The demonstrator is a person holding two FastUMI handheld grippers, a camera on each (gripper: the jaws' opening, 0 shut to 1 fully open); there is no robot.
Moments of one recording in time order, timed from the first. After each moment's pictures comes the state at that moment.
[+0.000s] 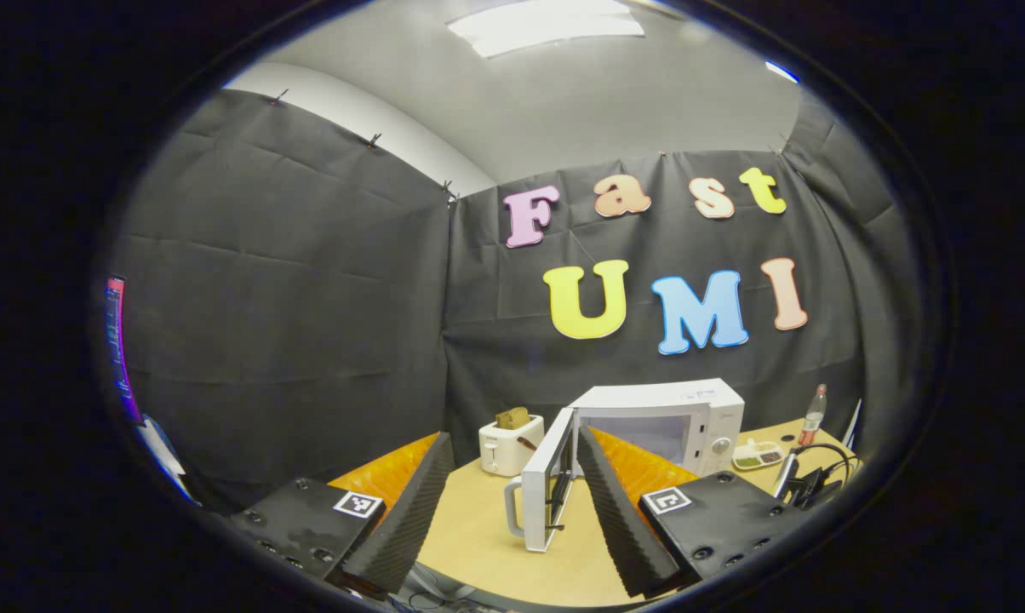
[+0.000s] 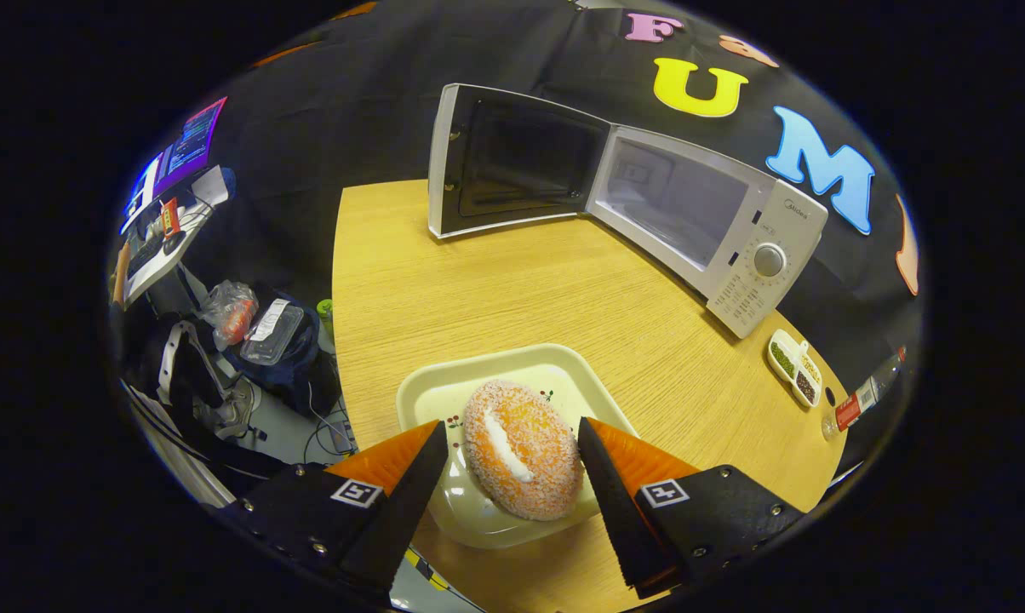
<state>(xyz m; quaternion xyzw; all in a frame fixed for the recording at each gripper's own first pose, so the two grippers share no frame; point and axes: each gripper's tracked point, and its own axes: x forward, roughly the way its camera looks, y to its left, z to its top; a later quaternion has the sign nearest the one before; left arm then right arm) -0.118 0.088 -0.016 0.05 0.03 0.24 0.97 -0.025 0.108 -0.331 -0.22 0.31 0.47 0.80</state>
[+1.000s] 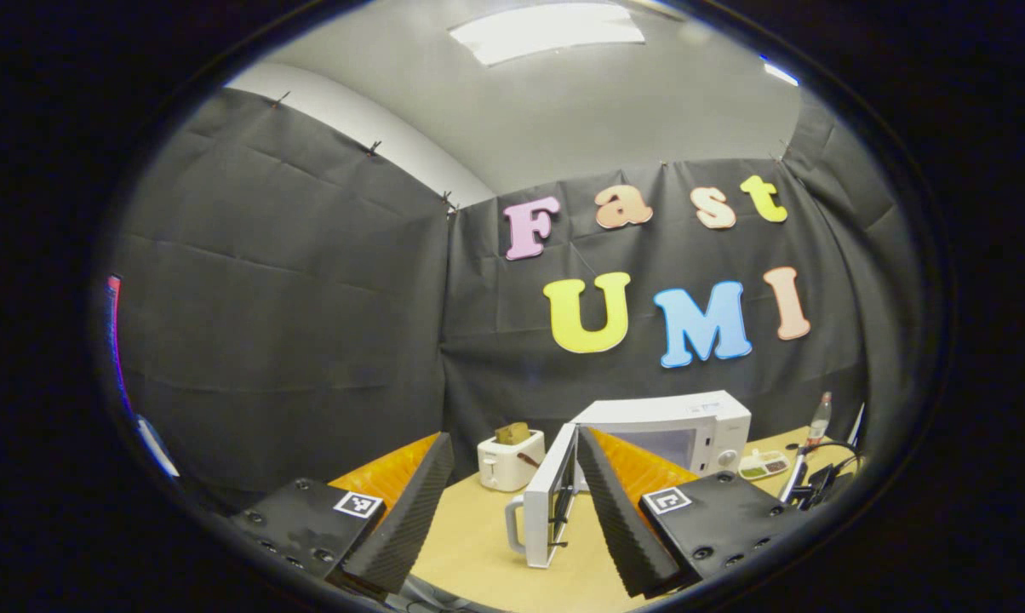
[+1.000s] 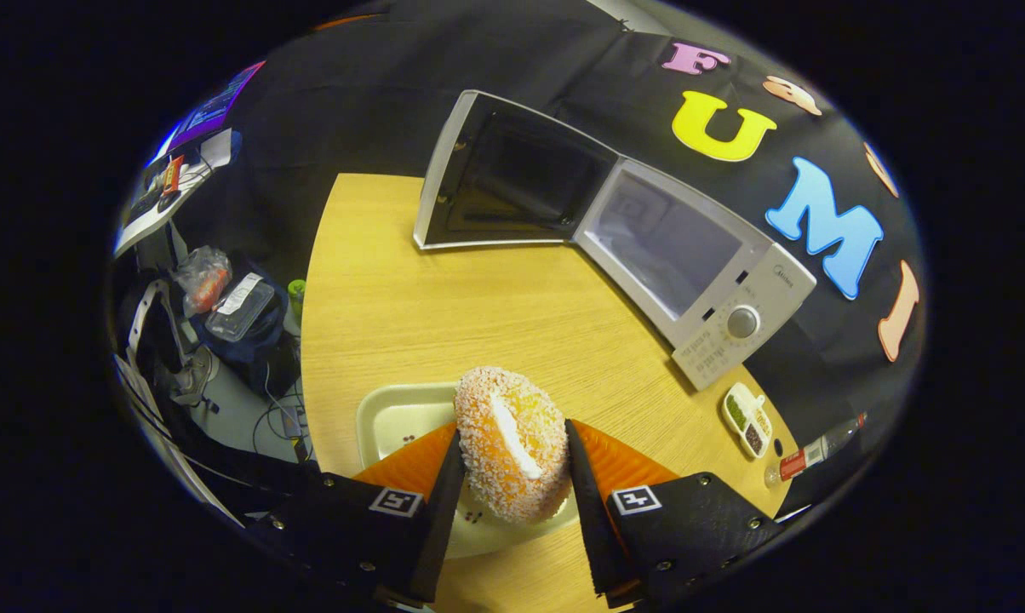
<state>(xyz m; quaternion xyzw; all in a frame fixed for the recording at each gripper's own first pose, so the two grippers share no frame) -0.088 0.108 -0.013 0.04 0.00 0.23 0.97 0.019 0.123 -0.289 -0.29 0.23 0.44 0.82</state>
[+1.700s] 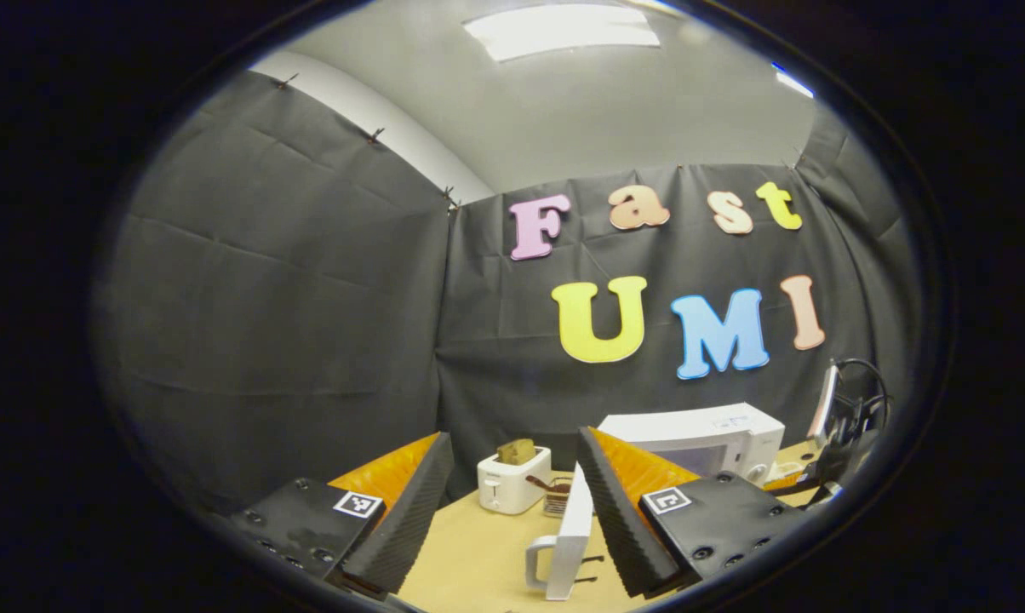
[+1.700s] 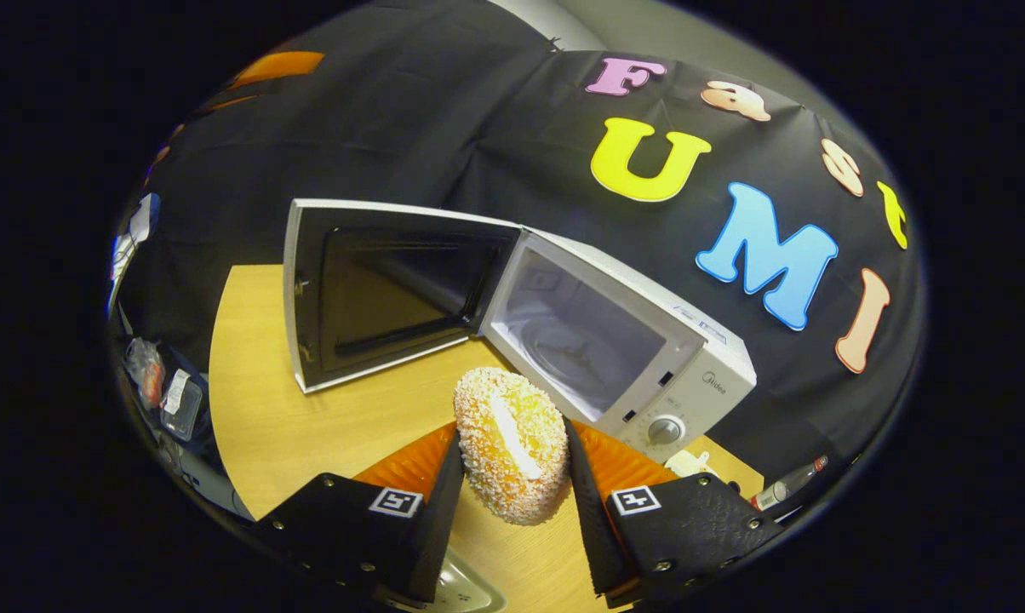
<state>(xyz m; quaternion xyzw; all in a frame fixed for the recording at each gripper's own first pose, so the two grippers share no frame) -0.017 0.194 -0.021 0.04 -0.01 0.22 0.97 0.141 0.206 -0.190 -0.22 0.16 0.36 0.89</state>
